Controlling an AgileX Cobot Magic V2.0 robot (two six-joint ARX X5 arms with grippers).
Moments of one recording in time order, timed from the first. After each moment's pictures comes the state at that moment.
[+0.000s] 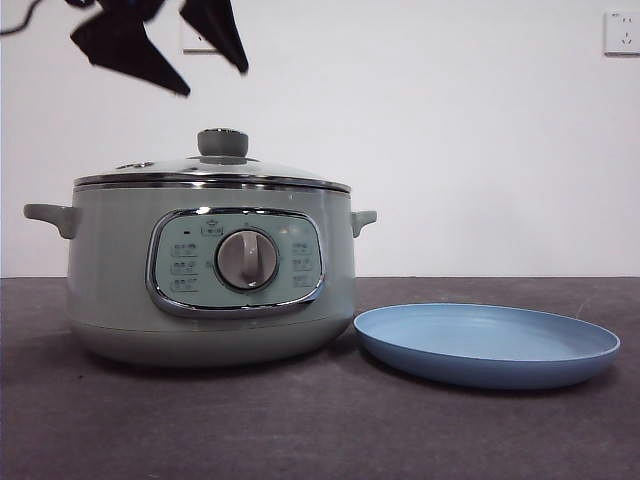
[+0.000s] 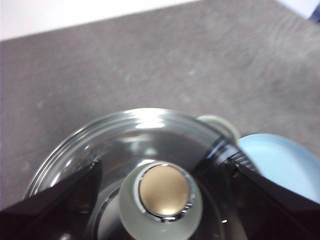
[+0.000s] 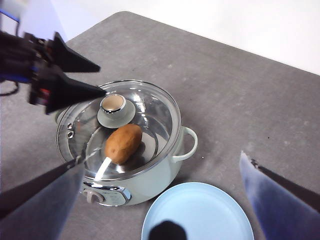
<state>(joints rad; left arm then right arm) -0.41 1.40 1.24 -0.38 0.14 -0.04 0.40 1.14 1.51 -0.86 -0.28 -0.13</state>
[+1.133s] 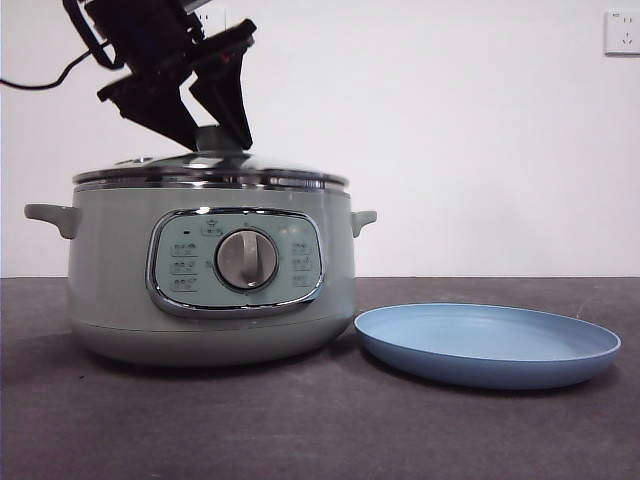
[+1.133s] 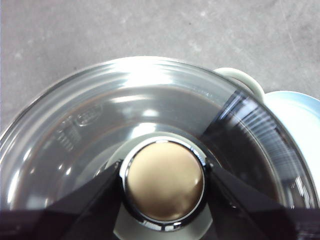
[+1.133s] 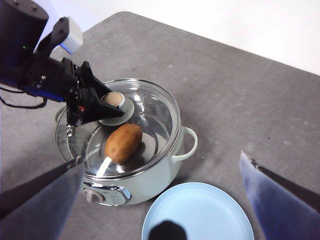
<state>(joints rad) -0.42 1.56 1.34 -0.52 0.12 -0.02 0.40 1.14 1.51 -0.86 -0.28 -0.13</state>
